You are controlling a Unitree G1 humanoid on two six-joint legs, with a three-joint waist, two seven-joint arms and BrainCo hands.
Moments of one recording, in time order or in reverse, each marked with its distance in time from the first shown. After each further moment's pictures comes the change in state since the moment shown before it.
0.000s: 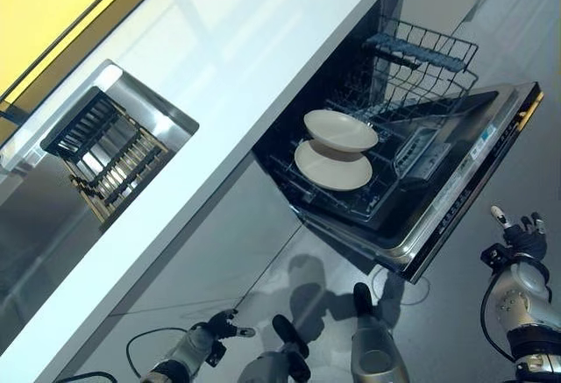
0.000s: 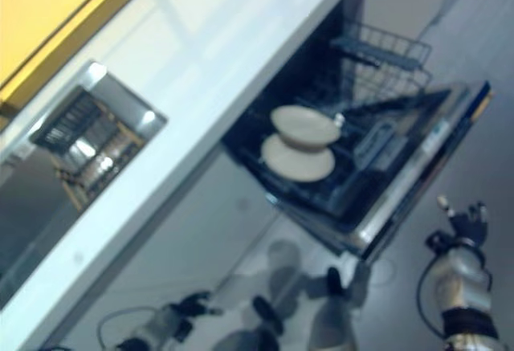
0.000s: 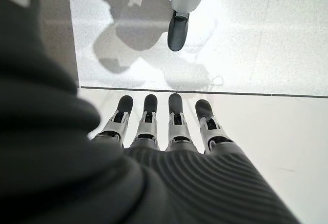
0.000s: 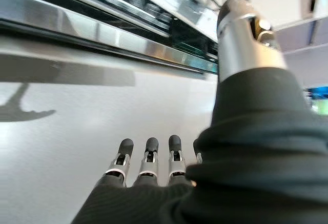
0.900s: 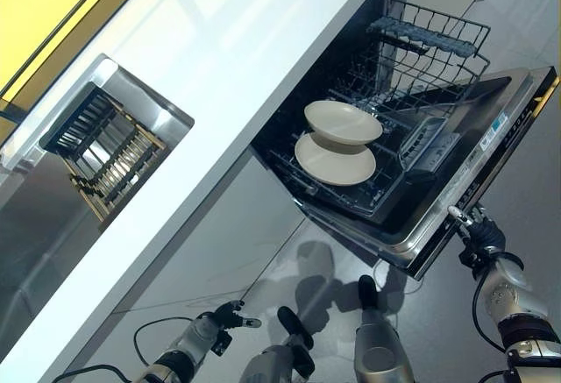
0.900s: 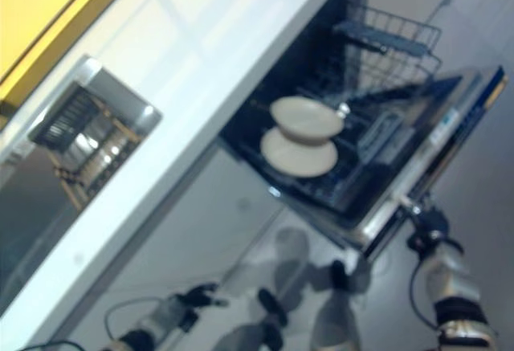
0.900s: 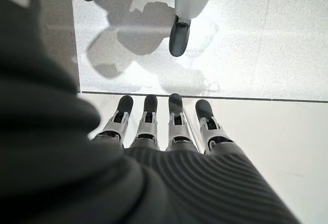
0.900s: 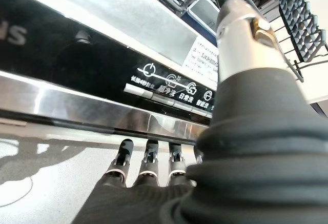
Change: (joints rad) left arm -0.010 -0.006 0.014 -0.056 0.002 0.057 -0.041; right arm -0.046 -0.022 0.084 0.065 -0.032 0.082 0.387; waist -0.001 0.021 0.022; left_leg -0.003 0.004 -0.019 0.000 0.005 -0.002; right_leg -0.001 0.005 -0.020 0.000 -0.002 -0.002
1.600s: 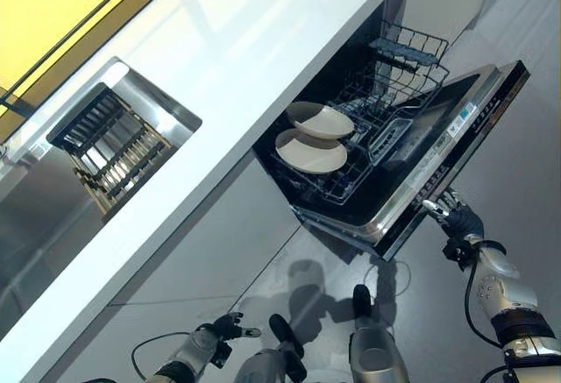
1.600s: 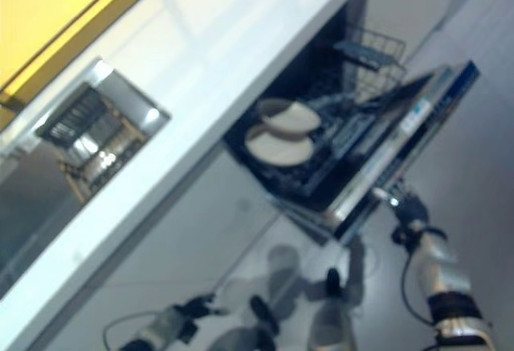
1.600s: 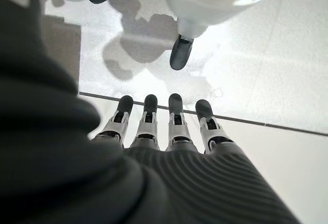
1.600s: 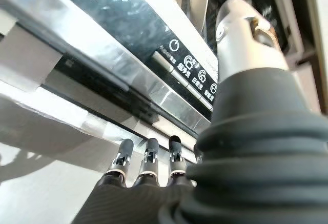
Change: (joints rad) left arm 0.061 -0.031 0.056 0.041 0.001 0.000 -0.012; right arm -0.004 0.029 0.110 -0.164 -0.040 0.019 0.032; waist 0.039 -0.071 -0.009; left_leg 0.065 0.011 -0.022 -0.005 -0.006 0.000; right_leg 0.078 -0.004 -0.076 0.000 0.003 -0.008
